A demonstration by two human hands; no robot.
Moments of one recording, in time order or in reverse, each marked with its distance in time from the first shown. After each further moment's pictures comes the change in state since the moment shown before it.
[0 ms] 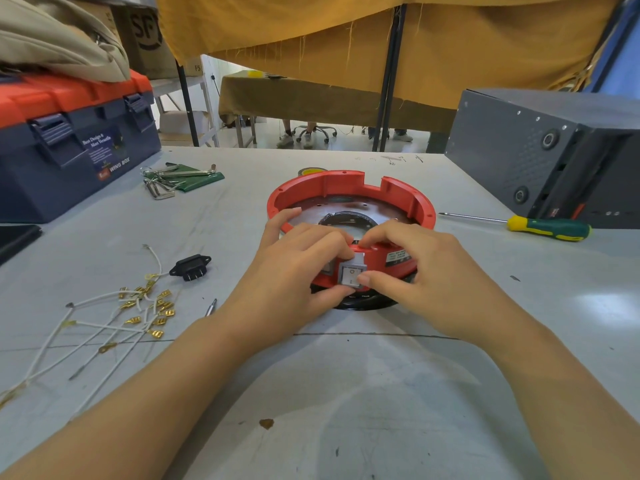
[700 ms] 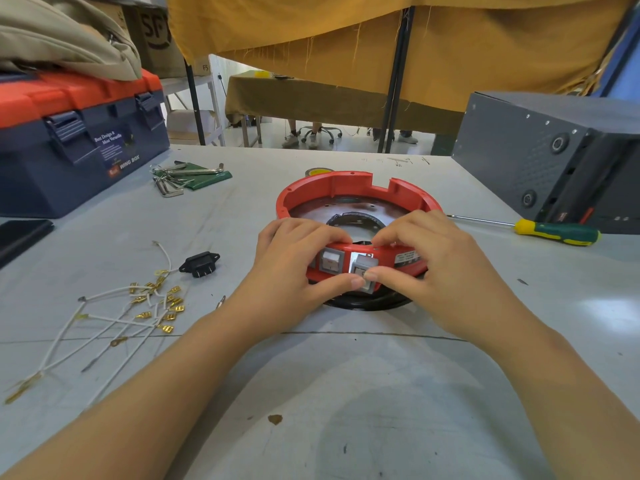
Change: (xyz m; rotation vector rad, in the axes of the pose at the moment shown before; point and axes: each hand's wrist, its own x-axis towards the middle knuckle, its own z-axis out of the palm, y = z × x) left_hand -0.002 -0.007 0.000 -0.118 -0.089 -0.247; right_hand 0.000 -0.004 -0.001 -0.183 0.079 -0.054
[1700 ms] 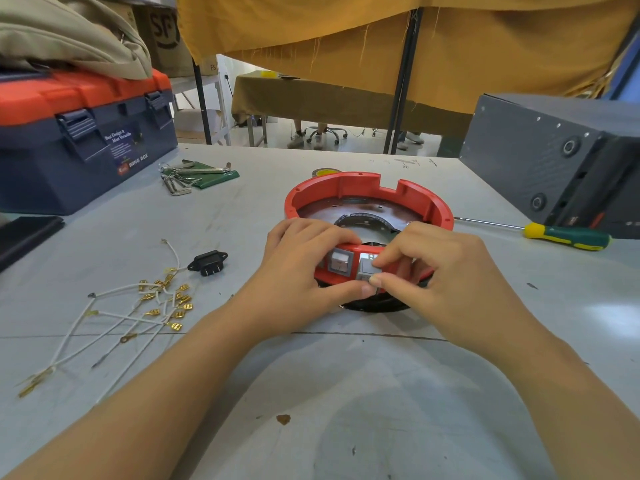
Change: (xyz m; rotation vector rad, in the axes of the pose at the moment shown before) left_hand 0.000 -0.003 -0.001 -0.004 0.024 0.052; right_hand -0.005 -0.010 0.000 0.195 0.065 -0.091
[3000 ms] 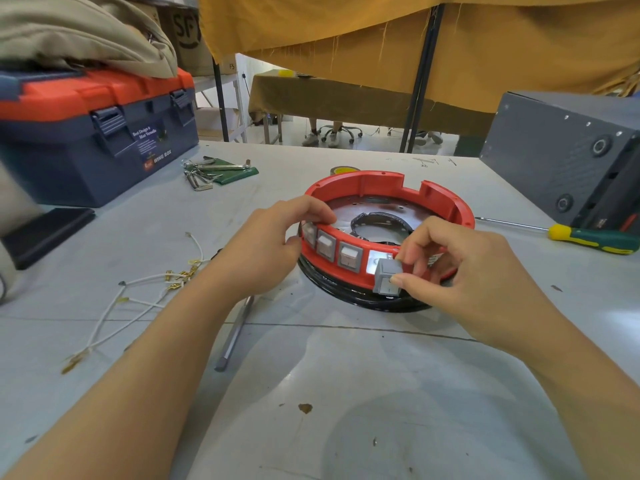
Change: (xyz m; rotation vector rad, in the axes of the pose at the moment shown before) left_hand 0.004 -0.030 -0.038 -0.134 -0.085 -0.306; right_hand 0.001 -0.003 -0.002 0.172 -0.043 0.103
